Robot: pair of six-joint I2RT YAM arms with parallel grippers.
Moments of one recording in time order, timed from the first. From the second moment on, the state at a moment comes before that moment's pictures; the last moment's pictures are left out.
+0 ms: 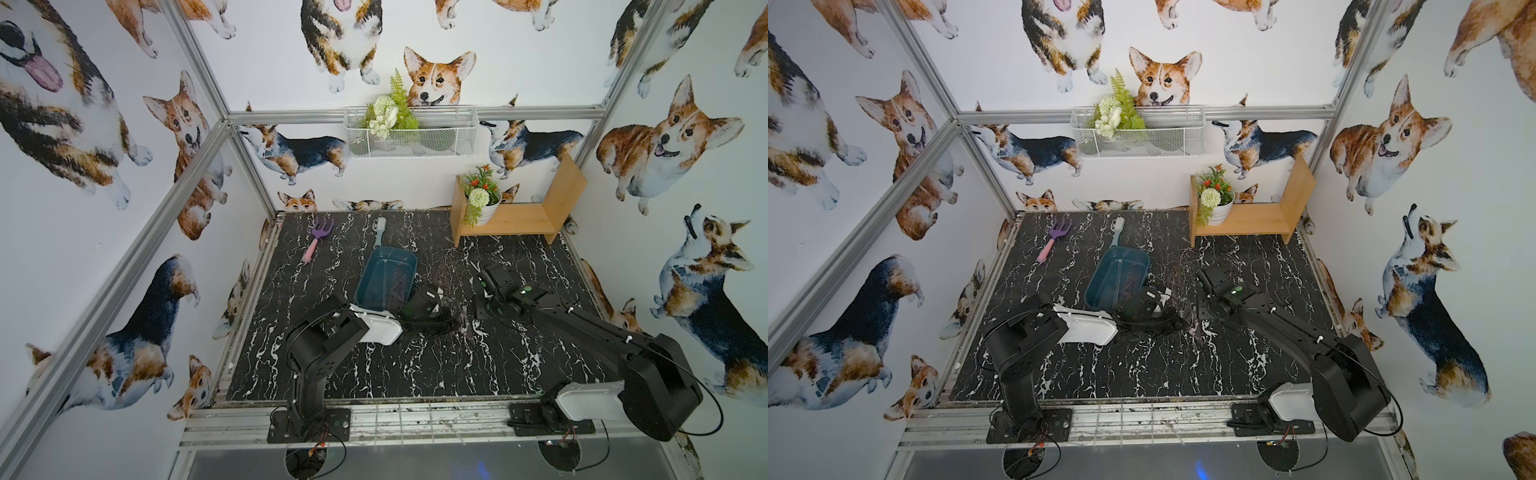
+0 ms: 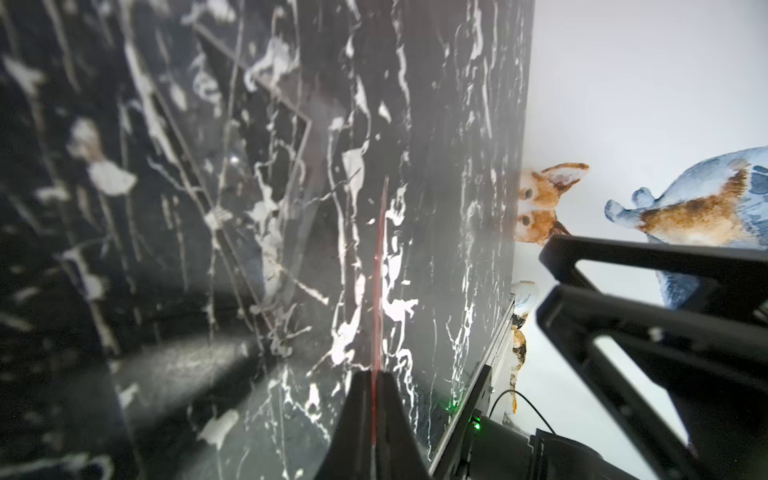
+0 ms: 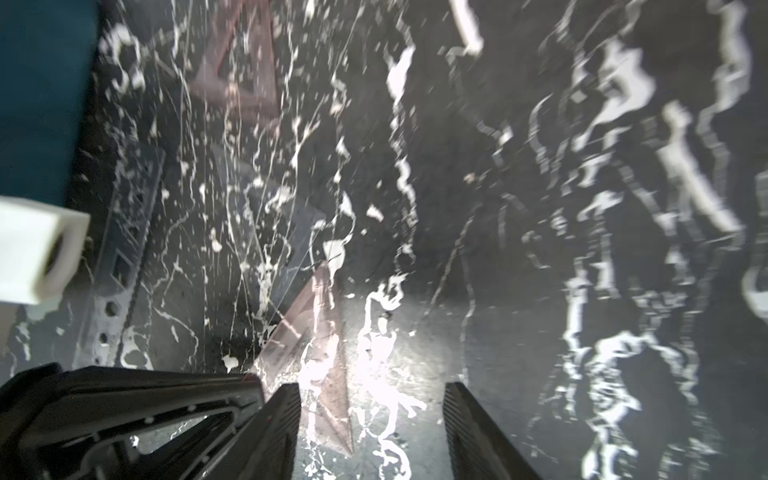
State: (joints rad) left arm -0.87 1.86 0.88 0.34 0.37 -1.11; right arm 0.51 1.29 0.86 -0.69 0.16 0.52
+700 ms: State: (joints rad) left arm -0.60 1.51 1.01 -0.18 0.42 -0.76; right arm 0.50 1.28 0.97 -0.66 0.07 0.49
